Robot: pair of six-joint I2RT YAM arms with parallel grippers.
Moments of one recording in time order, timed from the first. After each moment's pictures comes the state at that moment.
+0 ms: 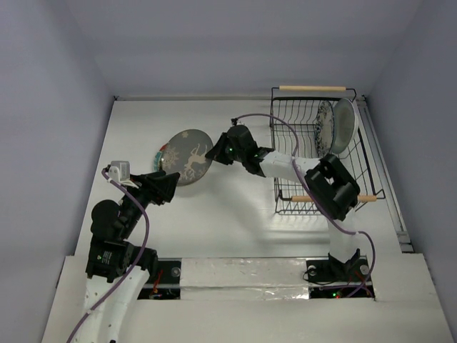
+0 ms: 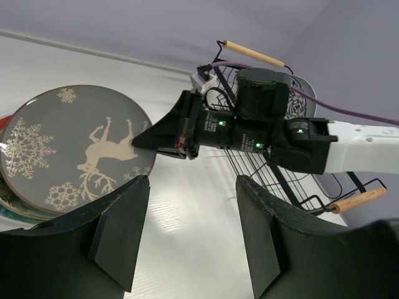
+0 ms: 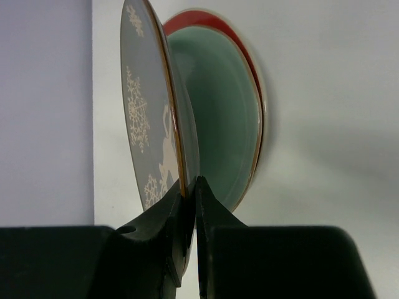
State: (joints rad) left arm -0.20 0.27 0.59 -0.28 0.23 -0.54; right arm 0.75 1.99 1.38 0.17 -0.09 0.96
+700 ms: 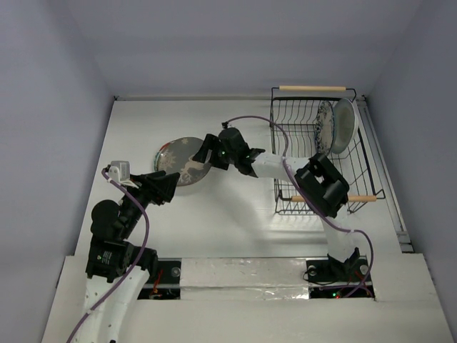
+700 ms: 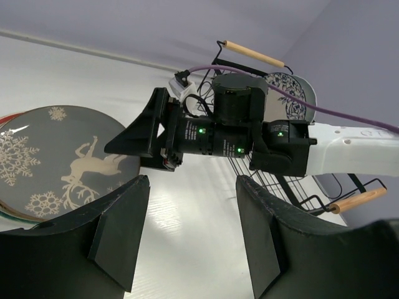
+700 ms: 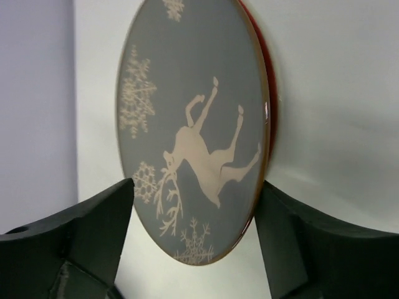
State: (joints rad) left arm -0.20 0.27 0.59 -0.28 0.23 -0.54; right arm 0.78 2.10 1.46 0.16 -0.12 0.95
